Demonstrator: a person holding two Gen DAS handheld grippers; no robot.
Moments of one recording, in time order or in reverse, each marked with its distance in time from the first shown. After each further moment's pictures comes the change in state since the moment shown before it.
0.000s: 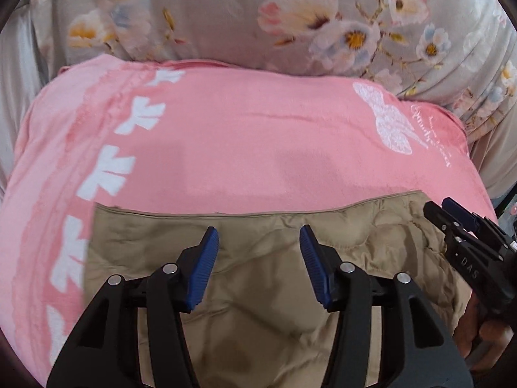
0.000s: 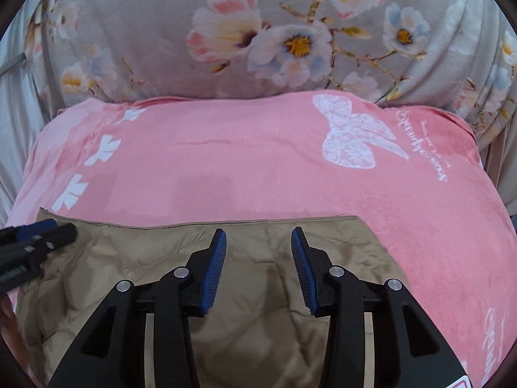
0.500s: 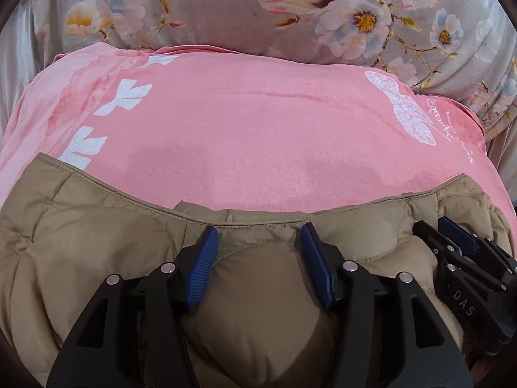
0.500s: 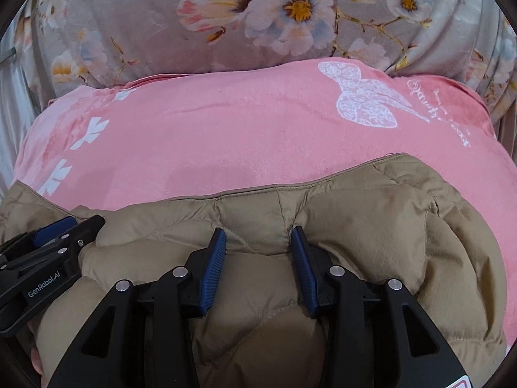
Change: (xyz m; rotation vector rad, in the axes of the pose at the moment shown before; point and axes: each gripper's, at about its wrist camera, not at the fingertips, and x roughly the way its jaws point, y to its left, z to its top) left arm 0.069 -0.015 -0.031 -0.014 -0.065 0.043; right arm 0.058 0.002 -0.044 0.033 0.007 0.004
